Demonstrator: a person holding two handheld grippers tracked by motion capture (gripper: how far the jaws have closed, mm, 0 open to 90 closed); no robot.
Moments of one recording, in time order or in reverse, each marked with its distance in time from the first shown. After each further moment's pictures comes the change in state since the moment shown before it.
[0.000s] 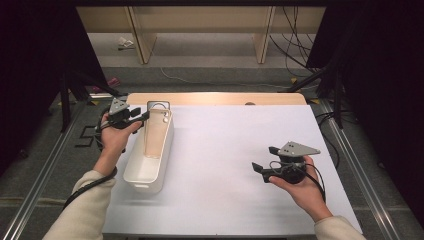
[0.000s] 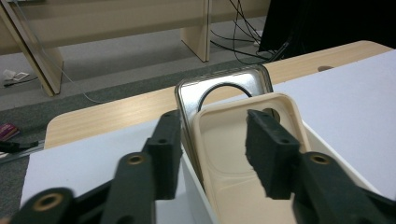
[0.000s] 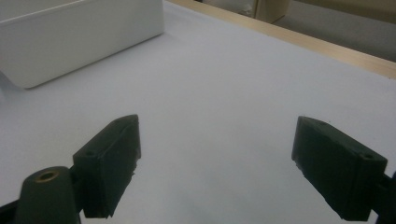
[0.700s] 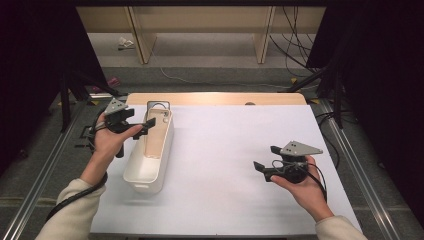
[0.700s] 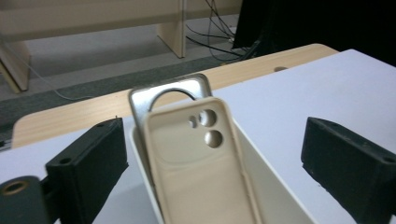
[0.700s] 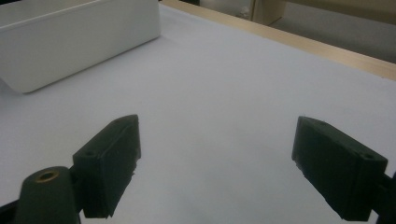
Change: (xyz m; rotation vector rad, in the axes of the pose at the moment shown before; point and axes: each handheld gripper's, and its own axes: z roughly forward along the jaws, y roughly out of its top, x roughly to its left) left arm -0.026 0.014 -0.036 0.021 -0.110 -0.017; right arm -0.004 0.000 -0.003 -0.012 -0.006 0.013
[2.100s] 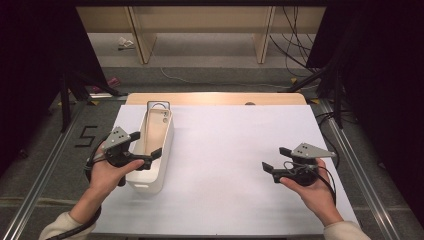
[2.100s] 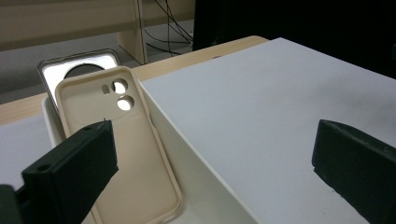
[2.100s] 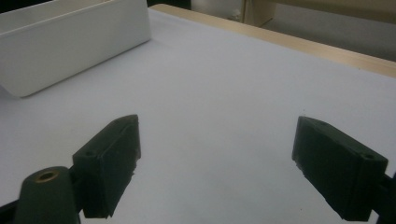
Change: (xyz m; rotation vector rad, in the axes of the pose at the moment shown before) left arm -0.056 -0.042 -0.046 -0.031 -0.134 0.082; right arm -0.009 -0.008 -0.020 -0.018 -0.022 0.039
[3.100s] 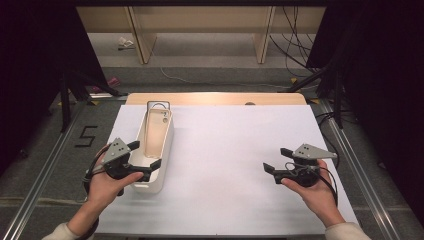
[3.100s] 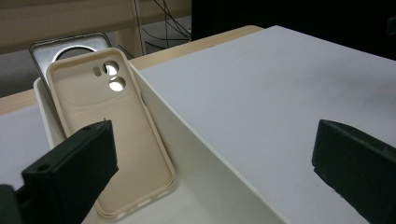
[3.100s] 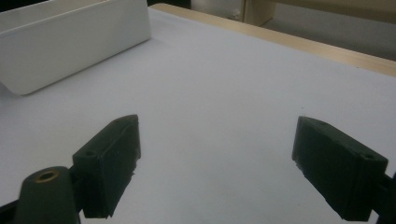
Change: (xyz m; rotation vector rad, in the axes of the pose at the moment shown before) left arm -0.010 -0.020 -0.009 0.007 0.008 0.037; right arm -0.001 -0.001 -0.003 0.001 -0.002 -0.004
